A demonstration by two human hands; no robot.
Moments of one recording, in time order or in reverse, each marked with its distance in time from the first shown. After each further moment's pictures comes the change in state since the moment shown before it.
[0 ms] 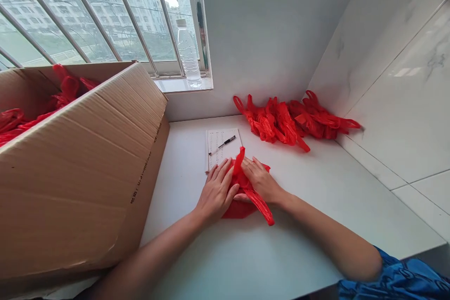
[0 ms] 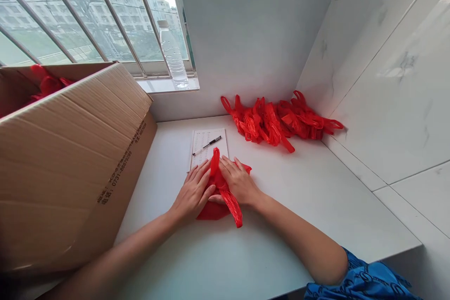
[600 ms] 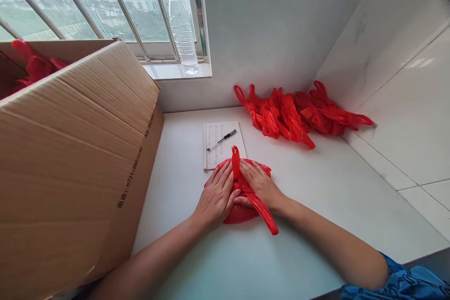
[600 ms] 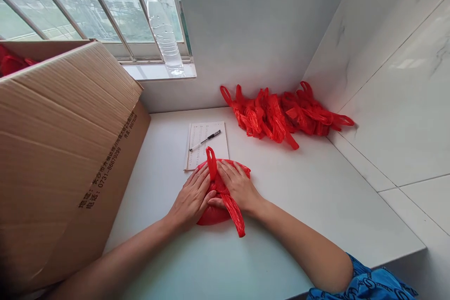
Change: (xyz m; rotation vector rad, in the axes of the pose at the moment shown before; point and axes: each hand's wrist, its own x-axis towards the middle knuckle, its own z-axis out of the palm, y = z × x) left_hand -0.011 -0.014 0.023 0.170 -0.034 0.054; right_hand -0.015 0.012 0.032 -0.024 -0.073 0.052
